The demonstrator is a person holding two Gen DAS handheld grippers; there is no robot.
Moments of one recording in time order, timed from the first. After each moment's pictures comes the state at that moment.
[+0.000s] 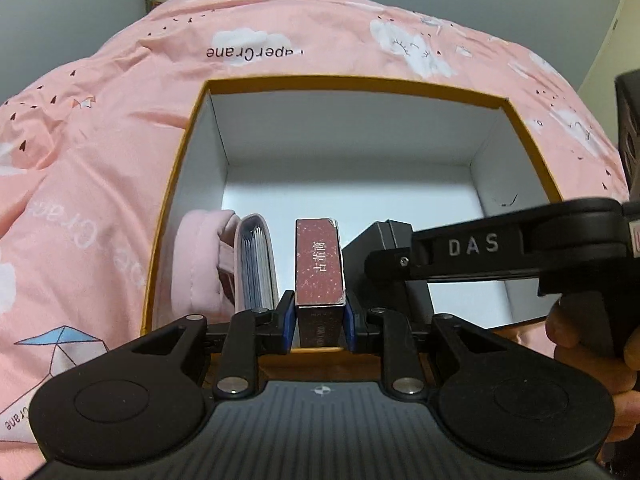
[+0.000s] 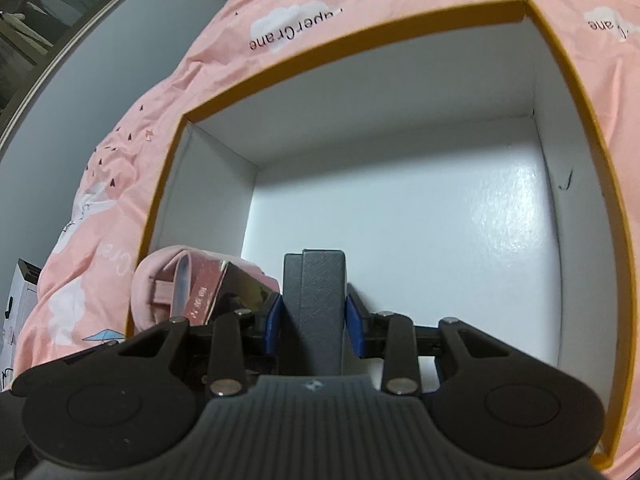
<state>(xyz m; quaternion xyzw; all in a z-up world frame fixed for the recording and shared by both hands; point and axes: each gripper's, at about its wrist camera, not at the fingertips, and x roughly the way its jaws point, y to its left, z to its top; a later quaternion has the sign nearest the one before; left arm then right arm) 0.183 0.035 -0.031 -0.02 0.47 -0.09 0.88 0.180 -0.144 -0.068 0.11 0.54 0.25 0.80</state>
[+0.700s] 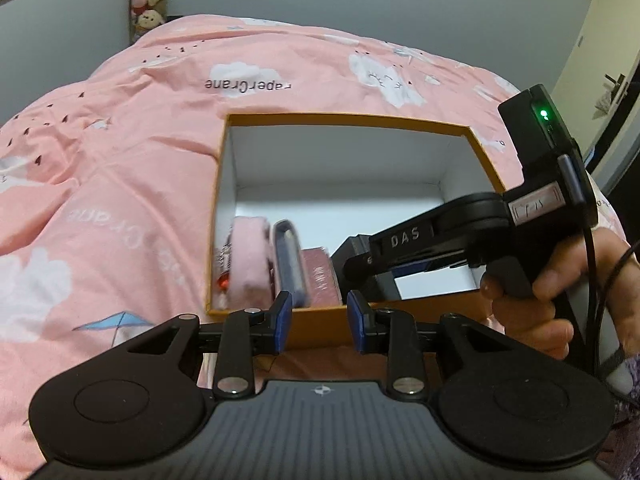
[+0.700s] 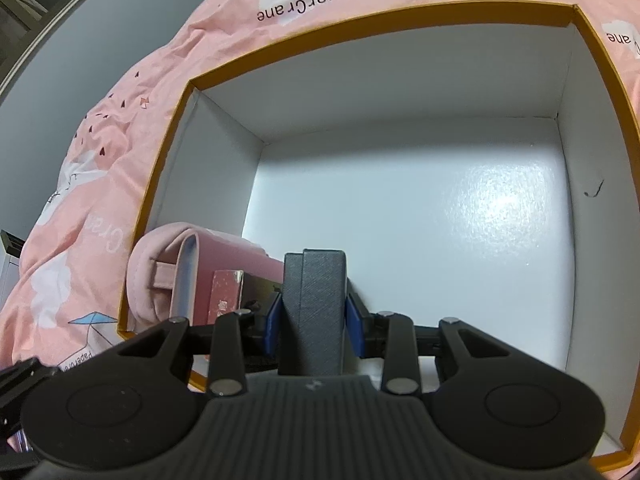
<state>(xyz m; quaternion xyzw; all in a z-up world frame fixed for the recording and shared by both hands) 0.138 0.077 0.002 -0.03 0.43 -0.13 0.89 0.182 -0.115 -0.069 0.06 0.56 0.24 0.79</state>
